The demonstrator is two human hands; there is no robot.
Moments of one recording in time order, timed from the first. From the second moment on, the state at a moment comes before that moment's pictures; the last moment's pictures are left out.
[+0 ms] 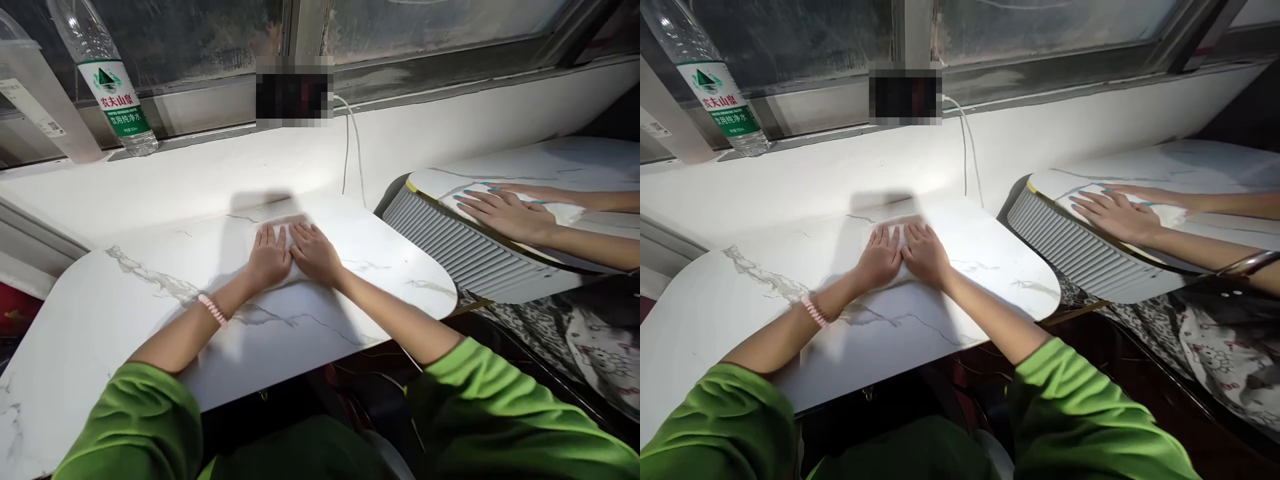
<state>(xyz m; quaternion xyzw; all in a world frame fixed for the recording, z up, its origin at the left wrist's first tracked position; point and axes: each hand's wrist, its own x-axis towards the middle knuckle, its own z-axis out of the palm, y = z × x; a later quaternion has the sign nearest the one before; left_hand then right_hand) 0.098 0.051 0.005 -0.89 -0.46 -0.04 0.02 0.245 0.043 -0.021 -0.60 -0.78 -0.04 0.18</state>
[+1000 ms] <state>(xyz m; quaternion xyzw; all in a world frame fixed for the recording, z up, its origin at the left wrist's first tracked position) -0.016 0.141 -0.005 -0.84 -0.53 -0.05 0.07 0.121 0.135 -0.008 -0.58 -0.80 0.00 0.17</state>
